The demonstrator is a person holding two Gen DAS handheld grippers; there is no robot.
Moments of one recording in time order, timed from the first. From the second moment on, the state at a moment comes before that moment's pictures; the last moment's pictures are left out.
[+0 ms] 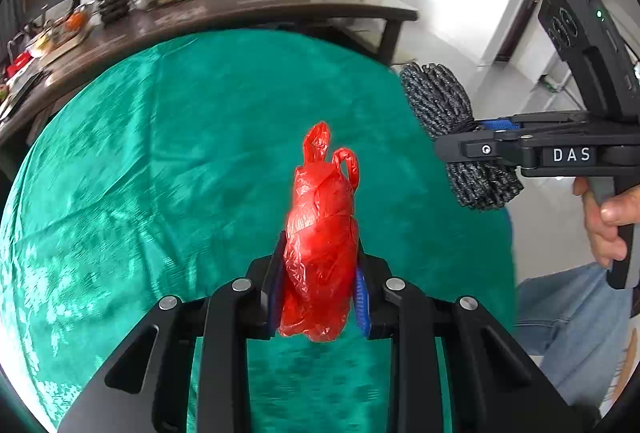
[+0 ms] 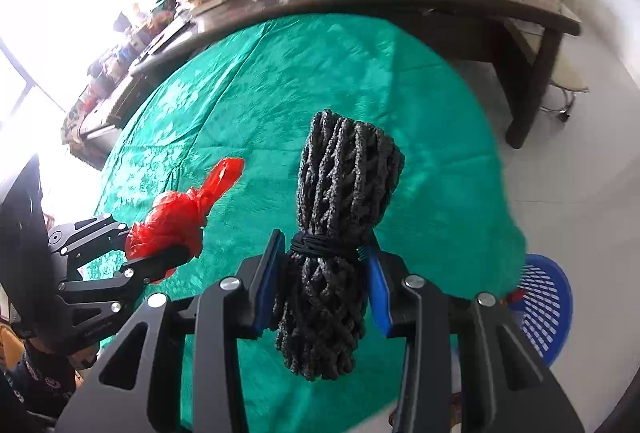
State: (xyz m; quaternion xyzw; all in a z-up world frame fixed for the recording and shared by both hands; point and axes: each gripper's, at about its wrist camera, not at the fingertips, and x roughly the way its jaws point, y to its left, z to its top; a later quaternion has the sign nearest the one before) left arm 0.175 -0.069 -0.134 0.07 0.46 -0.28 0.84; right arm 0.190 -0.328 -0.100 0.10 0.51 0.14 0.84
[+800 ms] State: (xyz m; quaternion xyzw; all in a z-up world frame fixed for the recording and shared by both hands) left arm 0.120 -0.412 -0.229 0.14 0.52 -0.43 0.72; right arm 0.103 -0.619 -0.277 0.29 0.55 -0.09 0.78
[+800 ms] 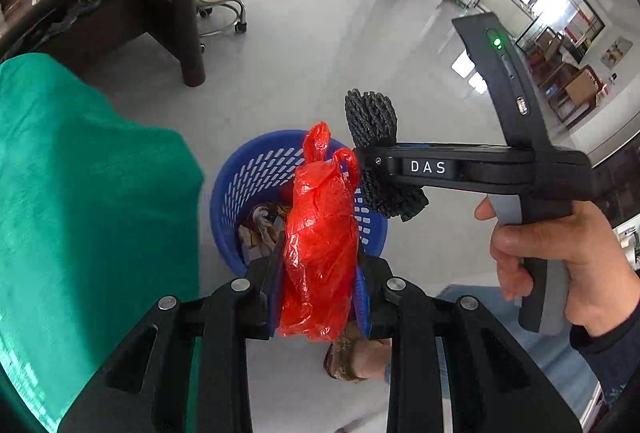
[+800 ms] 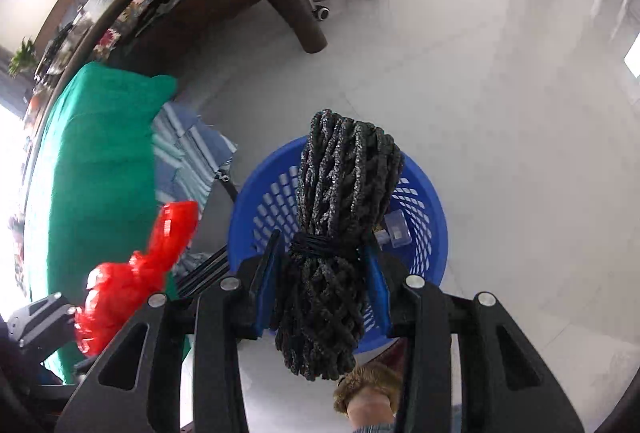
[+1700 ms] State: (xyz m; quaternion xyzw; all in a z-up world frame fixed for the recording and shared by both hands) left arm 0.107 -0.407 -0.169 0.13 0.38 -0.39 0.82; right arm 0.020 -0.624 -0.193 0.32 0.44 -0.11 0.83
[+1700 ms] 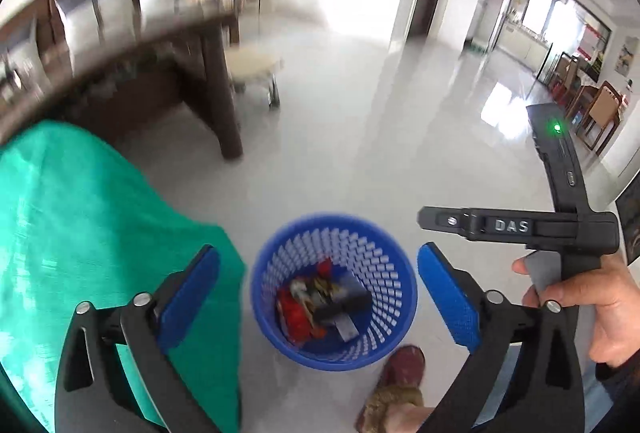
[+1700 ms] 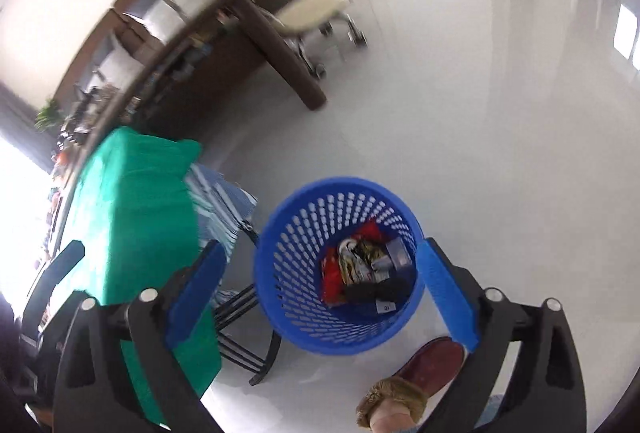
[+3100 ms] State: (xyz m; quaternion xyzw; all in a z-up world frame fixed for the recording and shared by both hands) left arm 0.040 -0.349 -0.134 0.17 0.43 -0.30 0.83; right arm -0.069 -0.514 -0.138 0.18 0.47 -0.17 0.84
